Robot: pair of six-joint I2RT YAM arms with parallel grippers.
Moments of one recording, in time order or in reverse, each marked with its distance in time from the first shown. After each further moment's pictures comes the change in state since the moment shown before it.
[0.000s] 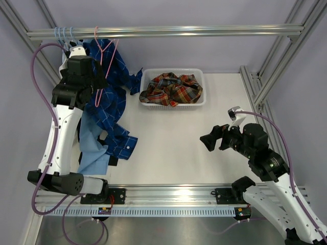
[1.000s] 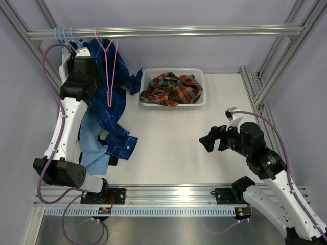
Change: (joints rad) left arm 0.064 0.069 -0.112 0.163 0.044 0.053; right arm 0.000 0.021 -0.020 -0.022 -0.007 0.001
